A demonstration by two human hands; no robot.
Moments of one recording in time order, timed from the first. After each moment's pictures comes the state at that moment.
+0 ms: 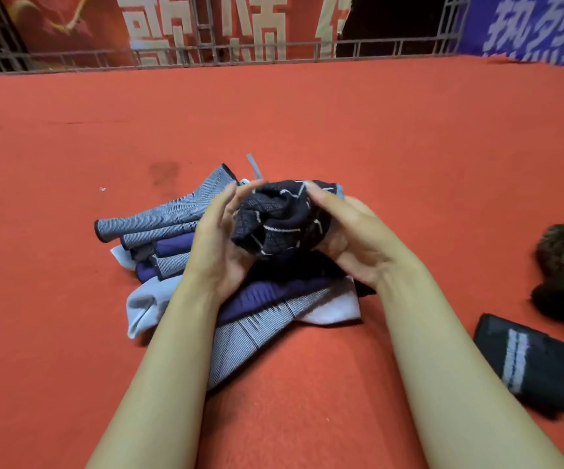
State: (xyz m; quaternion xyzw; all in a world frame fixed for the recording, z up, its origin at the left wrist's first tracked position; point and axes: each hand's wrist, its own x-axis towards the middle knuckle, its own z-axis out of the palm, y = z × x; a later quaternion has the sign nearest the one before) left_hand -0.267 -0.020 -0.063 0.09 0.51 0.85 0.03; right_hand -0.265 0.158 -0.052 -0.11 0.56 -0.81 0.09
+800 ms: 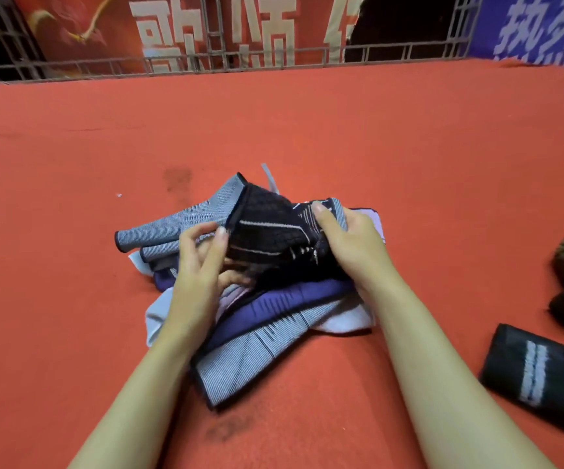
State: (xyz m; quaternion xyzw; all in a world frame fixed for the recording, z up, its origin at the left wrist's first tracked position) left_hand -0.239 -0.065 -0.101 0.05 0.60 0.78 -0.14; right_hand -0.277 0.145 -0.076 -0.07 0.79 -0.59 -0.14
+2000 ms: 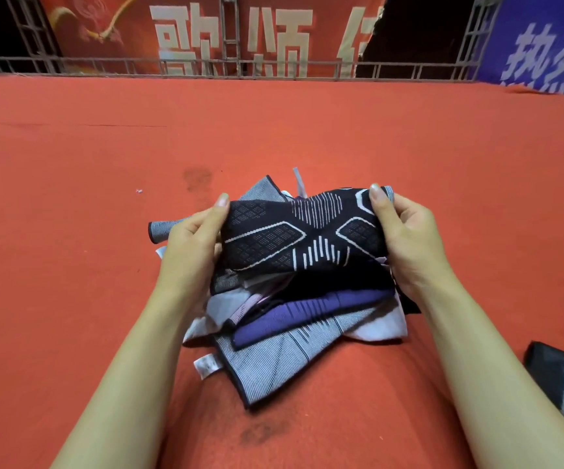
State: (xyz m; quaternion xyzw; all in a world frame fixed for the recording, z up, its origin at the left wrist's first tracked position) left_hand -0.240 -0.110 -0.056 0.03 0.64 0.76 -0.14; right_hand -0.265 0.142 -0.049 -0.07 0.69 -0.70 -0.17
